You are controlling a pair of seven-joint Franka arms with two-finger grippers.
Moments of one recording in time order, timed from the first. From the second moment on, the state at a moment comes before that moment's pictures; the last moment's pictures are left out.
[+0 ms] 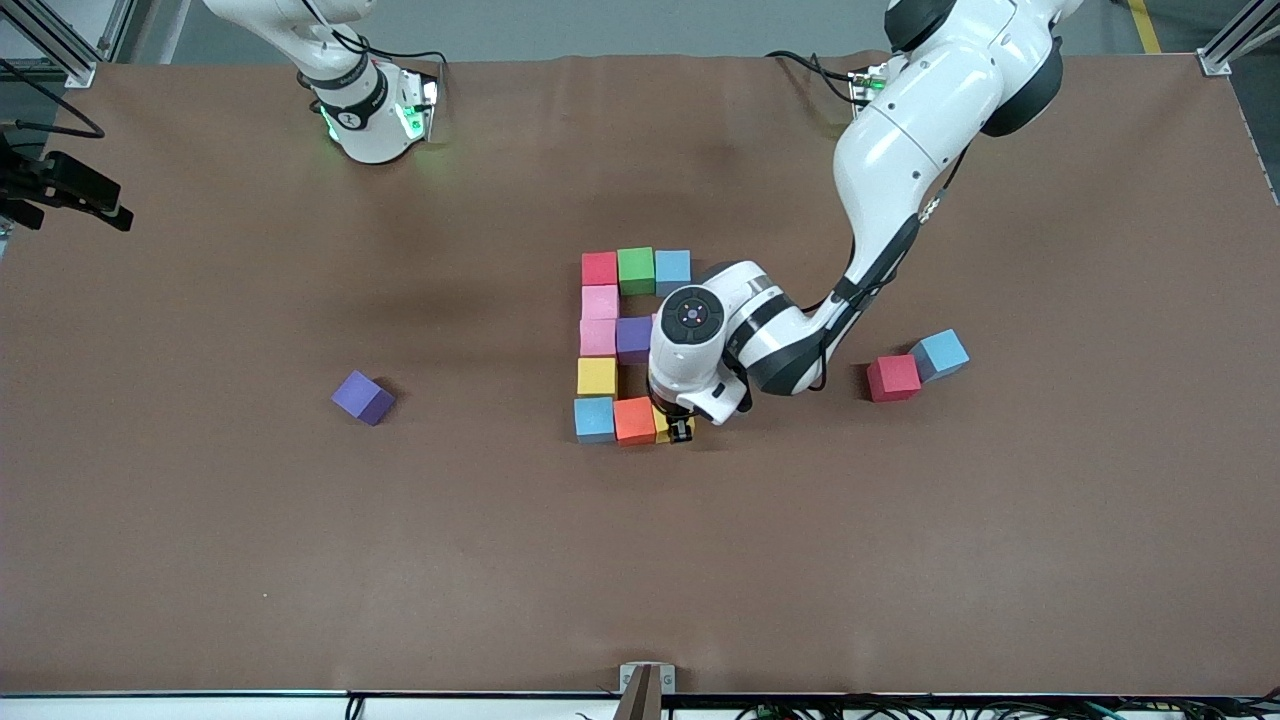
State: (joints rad) left arm -0.36 0.95 -0.47 -1.33 0.48 2.25 -2.63; right arm 0.01 -0.09 -0.08 -1.59 0.00 1.44 -0.03
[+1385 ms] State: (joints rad) left arm 0.11 0.62 -0.77 -1.47 0.41 1.86 -1.68; right arm 0.01 -0.09 -0.08 -1.59 0.00 1.45 -0.03
